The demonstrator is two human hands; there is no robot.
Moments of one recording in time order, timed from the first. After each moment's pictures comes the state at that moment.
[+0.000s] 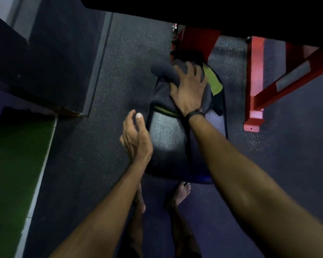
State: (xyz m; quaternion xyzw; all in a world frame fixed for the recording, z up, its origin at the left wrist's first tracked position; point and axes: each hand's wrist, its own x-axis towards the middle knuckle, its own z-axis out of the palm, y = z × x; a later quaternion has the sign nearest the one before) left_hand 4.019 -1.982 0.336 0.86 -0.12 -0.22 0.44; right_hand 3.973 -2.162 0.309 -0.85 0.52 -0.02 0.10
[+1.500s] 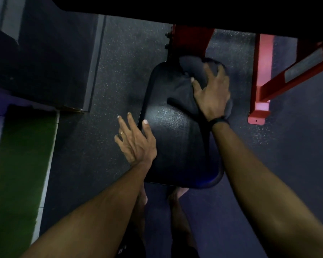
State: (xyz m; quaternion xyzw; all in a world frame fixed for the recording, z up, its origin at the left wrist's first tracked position) left_hand 4.002 -1.999 0.302 0.95 -0.23 -0.16 0.12; right_hand 3.904 -2.199 0.316 -0.77 0.60 -0.07 0.19
